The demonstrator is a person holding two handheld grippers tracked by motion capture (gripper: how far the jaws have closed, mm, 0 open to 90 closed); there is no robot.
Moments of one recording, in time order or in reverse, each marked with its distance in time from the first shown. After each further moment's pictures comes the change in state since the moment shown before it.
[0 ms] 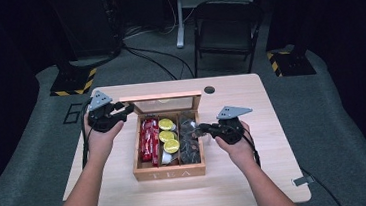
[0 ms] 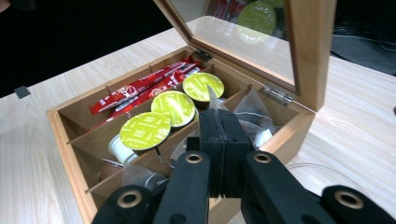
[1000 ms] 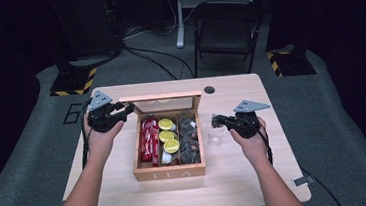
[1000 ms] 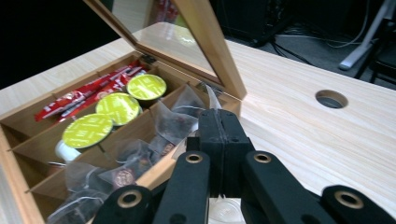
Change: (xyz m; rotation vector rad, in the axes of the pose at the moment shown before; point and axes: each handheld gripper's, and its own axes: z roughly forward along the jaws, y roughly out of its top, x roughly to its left) left arm 0.000 0.000 0.000 0.001 0.000 0.000; right arm -0.034 -0.006 -0.029 -0.024 -0.143 0.043
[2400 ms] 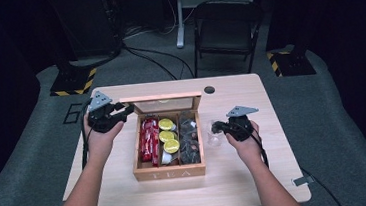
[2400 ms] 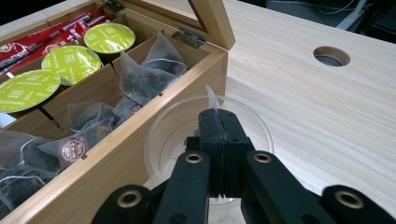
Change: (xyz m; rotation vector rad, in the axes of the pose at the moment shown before) left arm 0.000 -0.001 -0.001 0.000 -0.002 0.003; right arm -0.009 -0.028 0.035 0.128 -0.057 -0.003
